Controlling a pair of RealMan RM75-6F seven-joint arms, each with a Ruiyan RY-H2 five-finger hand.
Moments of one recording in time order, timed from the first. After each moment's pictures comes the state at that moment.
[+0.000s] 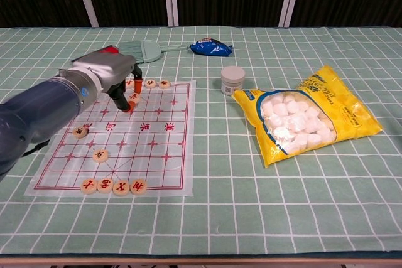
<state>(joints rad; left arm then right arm) -0.90 -1.86 -0.29 -1.25 0.62 1.09 0.89 0.08 -1.07 0.05 -1.70 -1.41 1.36 0.08</state>
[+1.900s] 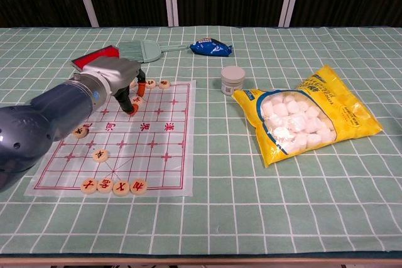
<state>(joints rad) -0.94 -1.93 -0.30 -1.08 0.61 1.02 0.88 0.09 -1.07 0.06 -1.70 -1.38 1.34 0.07</state>
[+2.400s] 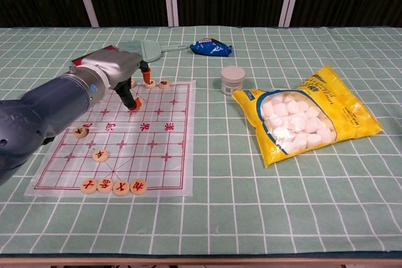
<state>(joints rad) -0.92 -1.88 -0.30 -1.18 0.65 1.06 0.85 0.09 -1.07 0.06 -1.70 -1.38 1.34 0.07</state>
